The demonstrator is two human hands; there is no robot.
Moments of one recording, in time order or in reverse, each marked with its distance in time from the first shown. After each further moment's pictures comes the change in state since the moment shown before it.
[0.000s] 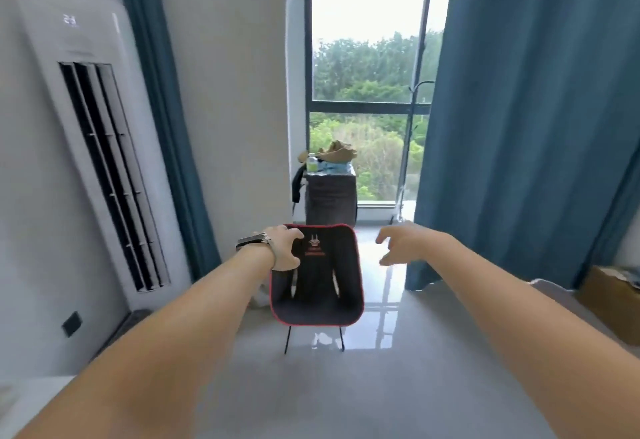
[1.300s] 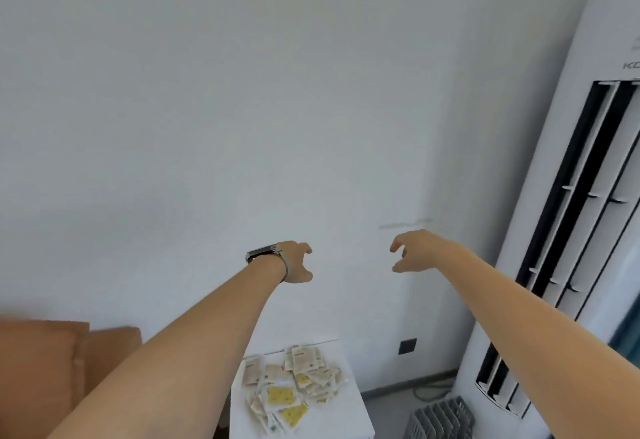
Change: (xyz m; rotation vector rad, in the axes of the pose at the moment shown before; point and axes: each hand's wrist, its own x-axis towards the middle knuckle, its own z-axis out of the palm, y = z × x) left_hand -0.166 -0.666 -0.041 -0.199 0.023 -1.363; right_hand 0.376 -0.827 -0.023 -0.234 -0.086 -1.221
